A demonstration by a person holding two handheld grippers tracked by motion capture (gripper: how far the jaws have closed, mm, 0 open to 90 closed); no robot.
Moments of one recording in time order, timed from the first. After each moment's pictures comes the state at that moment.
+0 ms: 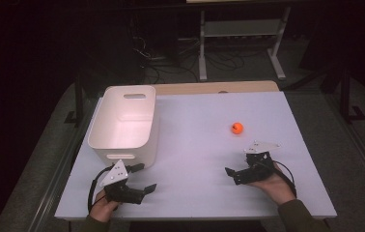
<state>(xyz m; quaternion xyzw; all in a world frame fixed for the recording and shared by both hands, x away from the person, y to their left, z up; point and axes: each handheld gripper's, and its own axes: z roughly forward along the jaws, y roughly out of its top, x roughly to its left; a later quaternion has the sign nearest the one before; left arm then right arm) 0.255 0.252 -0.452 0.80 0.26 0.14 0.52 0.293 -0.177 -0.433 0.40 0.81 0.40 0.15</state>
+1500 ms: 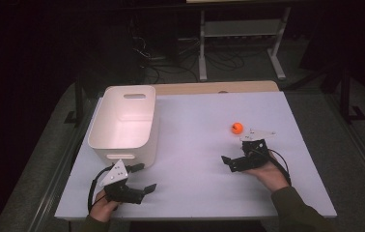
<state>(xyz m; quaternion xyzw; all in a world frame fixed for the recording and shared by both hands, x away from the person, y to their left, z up) 0.256 0.252 -0.452 0.80 0.26 0.13 0.52 0.322 -0.169 -0.422 0.40 0.81 0.40 0.16</state>
